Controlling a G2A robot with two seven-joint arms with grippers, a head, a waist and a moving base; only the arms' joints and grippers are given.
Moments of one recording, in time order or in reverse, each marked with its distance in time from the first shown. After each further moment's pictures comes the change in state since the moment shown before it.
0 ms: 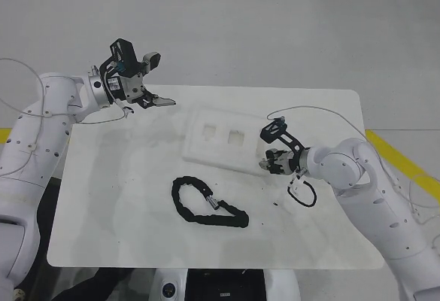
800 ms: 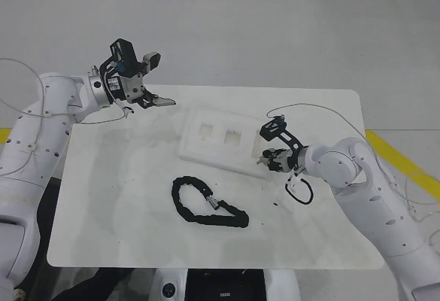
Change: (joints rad) left arm 0.000 0.000 0.000 0.000 0.000 0.000 0.000; right arm 0.019 -0.006 -0.023 0.031 -0.015 0.024 -0.031
